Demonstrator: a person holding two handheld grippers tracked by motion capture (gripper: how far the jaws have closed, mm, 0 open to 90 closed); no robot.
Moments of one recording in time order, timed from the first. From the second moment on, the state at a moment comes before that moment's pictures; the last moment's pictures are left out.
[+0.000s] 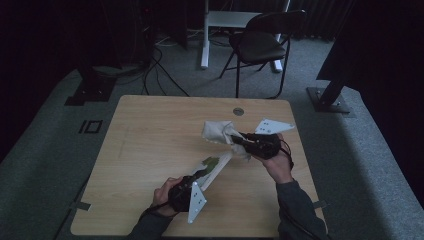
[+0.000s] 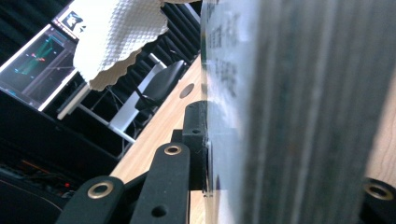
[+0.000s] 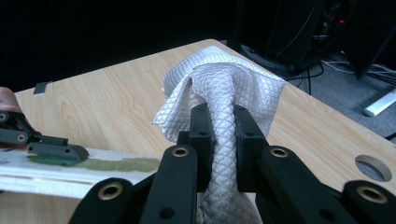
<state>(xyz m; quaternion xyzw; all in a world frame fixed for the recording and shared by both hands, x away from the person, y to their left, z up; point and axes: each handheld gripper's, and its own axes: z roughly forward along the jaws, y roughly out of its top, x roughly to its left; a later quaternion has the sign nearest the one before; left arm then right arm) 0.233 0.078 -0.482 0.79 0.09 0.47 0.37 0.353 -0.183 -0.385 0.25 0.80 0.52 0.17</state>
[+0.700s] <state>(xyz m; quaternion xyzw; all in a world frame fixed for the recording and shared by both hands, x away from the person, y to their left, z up) 0.229 0.071 -0.492 0.78 0.06 0.53 0.32 0.367 -0.154 -0.377 0.23 0.81 0.51 0.16</state>
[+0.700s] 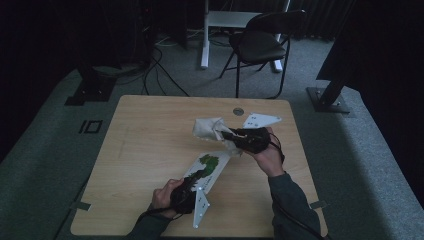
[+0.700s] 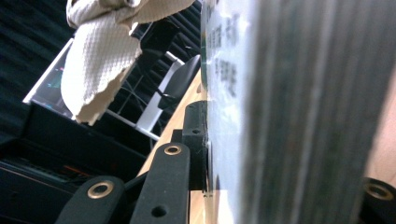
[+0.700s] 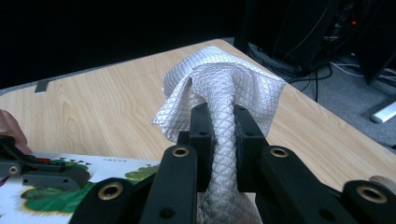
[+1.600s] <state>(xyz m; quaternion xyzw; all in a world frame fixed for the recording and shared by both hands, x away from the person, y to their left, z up) 0.227 0.068 -0.496 0.77 0.04 0.56 0.29 0.381 -0.125 -0.409 0.23 0.87 0.42 0.13</state>
